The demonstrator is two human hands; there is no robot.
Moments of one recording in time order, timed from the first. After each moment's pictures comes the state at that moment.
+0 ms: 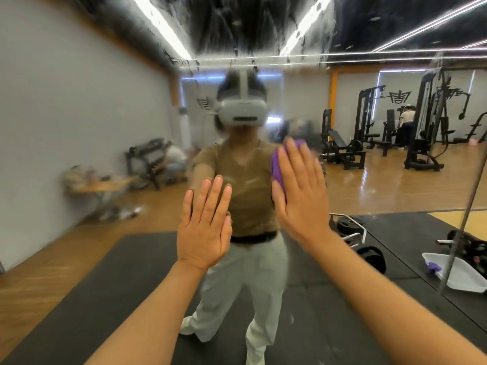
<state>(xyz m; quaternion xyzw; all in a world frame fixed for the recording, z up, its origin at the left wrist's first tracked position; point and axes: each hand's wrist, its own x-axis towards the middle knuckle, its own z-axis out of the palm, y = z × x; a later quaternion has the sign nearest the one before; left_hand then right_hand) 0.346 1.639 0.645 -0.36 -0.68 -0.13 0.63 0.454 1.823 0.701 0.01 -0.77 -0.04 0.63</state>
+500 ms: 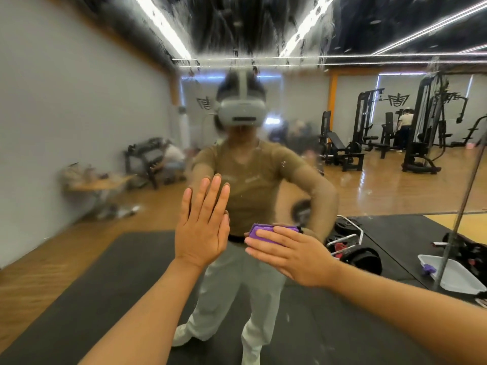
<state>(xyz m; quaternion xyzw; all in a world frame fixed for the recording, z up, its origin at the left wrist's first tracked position) 0.347 1.638 0.647 -0.37 -0.68 -0.13 0.62 0.472 1.871 0.616 0.24 -0.78 -0.42 0.40</state>
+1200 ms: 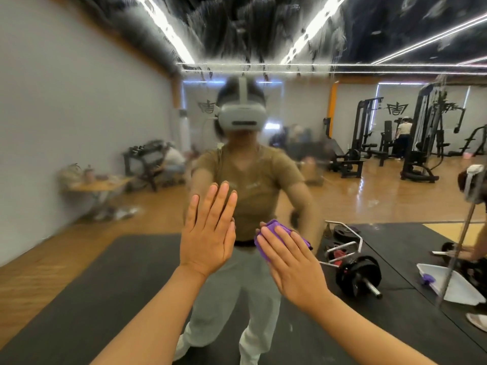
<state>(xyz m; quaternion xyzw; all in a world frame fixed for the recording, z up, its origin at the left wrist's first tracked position) 0.345 1.637 0.645 -0.37 -0.68 -0.12 0.62 0.463 1.833 0.585 0.11 -0.82 -0.22 0.52</state>
